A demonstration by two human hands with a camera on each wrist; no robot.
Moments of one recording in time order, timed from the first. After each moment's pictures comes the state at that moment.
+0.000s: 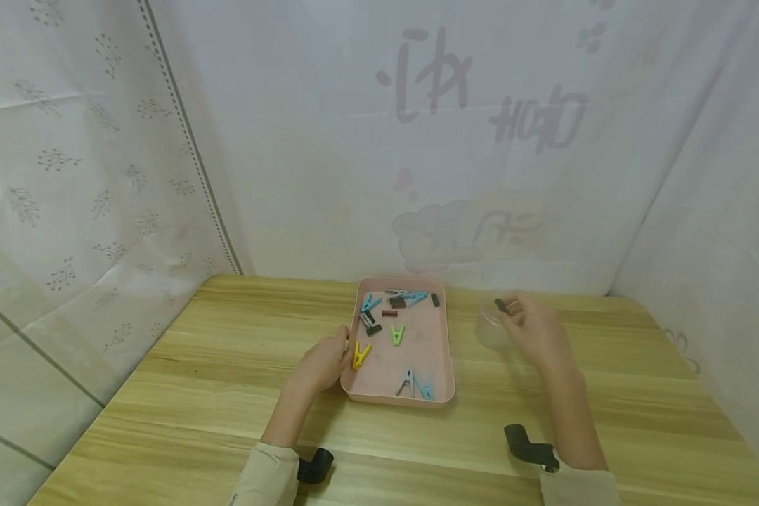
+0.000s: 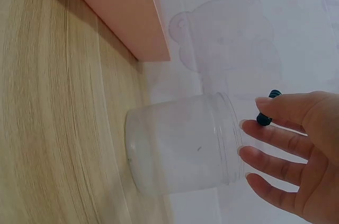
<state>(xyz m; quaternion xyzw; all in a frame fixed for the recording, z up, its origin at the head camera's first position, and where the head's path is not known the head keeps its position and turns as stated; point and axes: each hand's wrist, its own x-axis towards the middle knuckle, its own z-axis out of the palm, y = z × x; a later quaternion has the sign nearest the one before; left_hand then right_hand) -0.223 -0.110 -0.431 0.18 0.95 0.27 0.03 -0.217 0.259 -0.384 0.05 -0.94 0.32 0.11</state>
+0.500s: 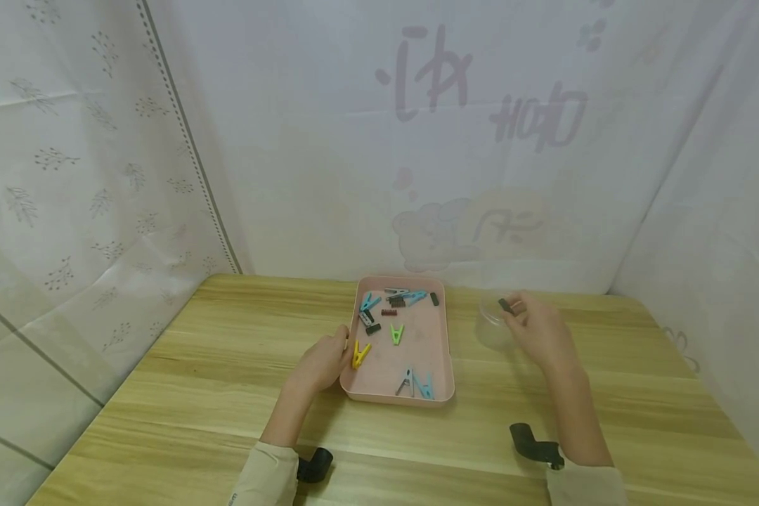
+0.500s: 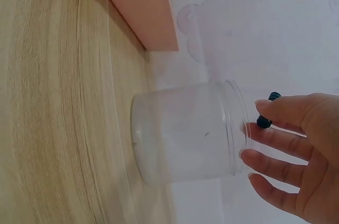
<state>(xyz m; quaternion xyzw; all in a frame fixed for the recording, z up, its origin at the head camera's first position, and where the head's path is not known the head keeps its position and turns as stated) -0.224 -0.109 -0.431 0.18 0.95 0.27 0.03 -0.220 0.269 -0.387 0.05 -0.95 0.29 0.10</state>
